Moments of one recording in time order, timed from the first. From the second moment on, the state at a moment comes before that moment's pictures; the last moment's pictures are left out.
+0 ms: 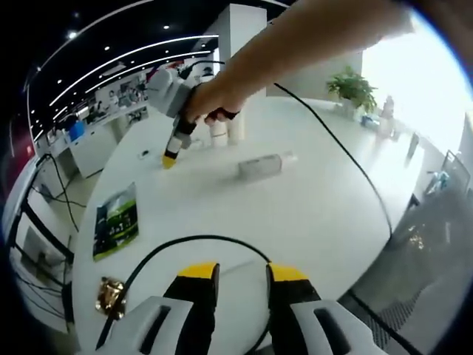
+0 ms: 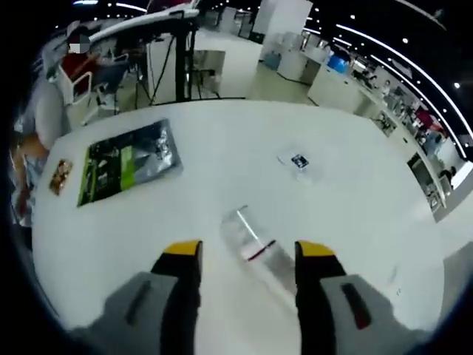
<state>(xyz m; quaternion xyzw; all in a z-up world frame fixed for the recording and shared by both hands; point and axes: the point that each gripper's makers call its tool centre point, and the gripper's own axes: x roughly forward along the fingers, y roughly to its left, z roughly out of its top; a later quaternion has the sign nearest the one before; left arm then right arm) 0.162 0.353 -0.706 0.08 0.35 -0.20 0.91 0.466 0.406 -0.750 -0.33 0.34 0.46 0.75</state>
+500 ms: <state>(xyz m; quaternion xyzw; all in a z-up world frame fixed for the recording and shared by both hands) 0.161 0.354 -0.708 0.08 0.36 -0.20 0.91 0.463 0.394 -0.759 -0.26 0.41 0.43 0.76</state>
